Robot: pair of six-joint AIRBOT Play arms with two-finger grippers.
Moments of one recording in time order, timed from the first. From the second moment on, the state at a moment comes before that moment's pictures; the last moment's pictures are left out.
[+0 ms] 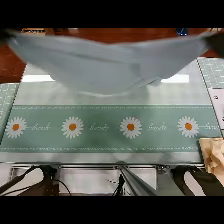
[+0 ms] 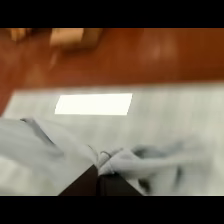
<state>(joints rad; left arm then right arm) 0.48 -1.16 1.63 0.41 -1.47 -1.20 -0.17 -0.79 1.35 -0.84 1.04 1.37</state>
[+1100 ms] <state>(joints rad) 0.47 -0.69 1.91 0.93 -1.61 -1.48 -0.26 -0.83 2.08 -1.32 1.71 1.47</state>
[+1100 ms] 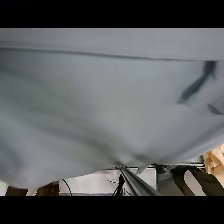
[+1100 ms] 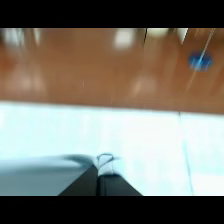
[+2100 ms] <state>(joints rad) 0.30 -1.38 1.32 0.94 -1.12 -1.33 -0.02 -1.71 1.94 -1.36 1.32 1.48</state>
